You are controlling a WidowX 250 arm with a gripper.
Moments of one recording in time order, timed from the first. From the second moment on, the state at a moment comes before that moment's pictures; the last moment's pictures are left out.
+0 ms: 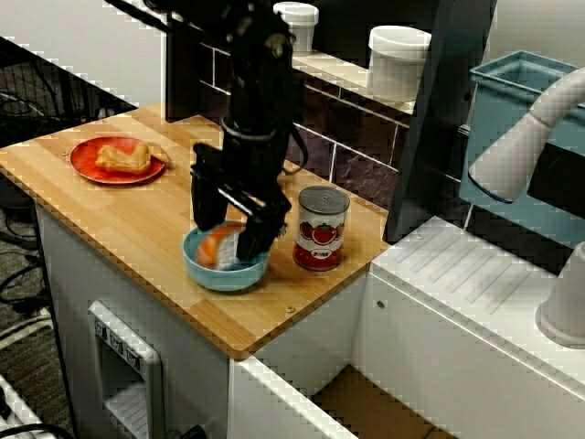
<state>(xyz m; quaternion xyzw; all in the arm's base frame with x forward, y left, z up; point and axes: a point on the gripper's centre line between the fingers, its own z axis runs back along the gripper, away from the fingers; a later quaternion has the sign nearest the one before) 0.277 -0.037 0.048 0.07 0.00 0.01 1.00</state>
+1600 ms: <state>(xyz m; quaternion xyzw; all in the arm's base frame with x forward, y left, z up) 0.287 -0.062 0.097 0.02 -0.04 -0.14 0.99</state>
